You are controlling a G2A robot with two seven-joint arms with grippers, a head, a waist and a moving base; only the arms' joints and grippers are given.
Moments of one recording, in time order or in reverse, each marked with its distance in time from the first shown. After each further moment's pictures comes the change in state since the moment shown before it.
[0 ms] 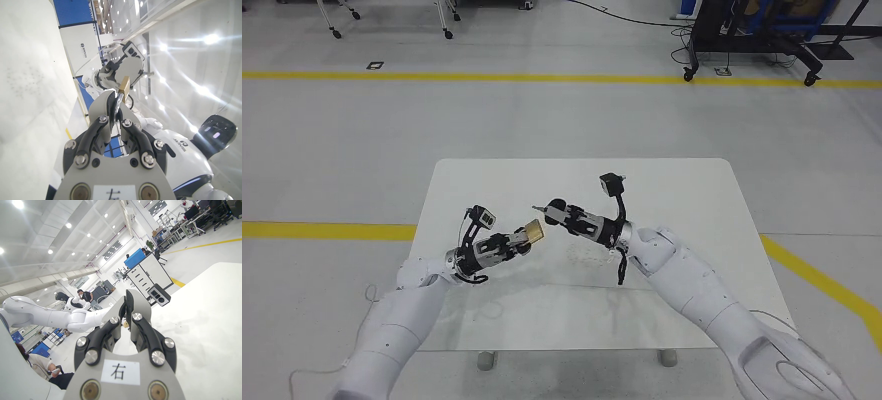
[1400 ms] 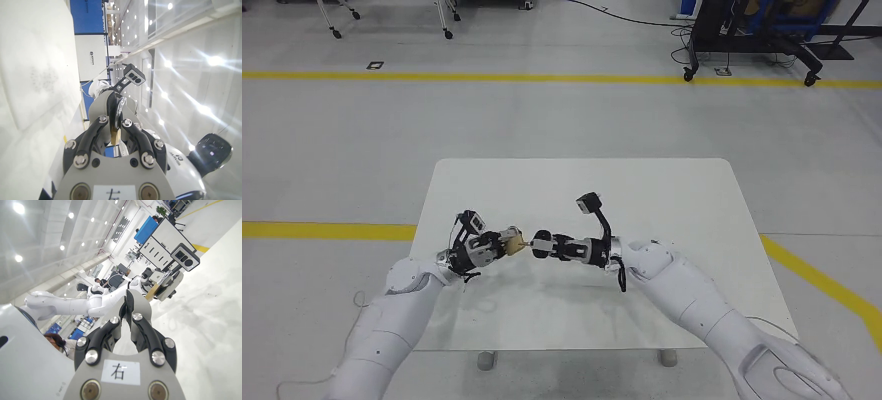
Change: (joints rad) left arm 0.034 0.028 -0.038 0.001 0.021 0.256 0.130; right arm -0.048 0.006 -0.060 -0.069 0.377 0.207 0.444
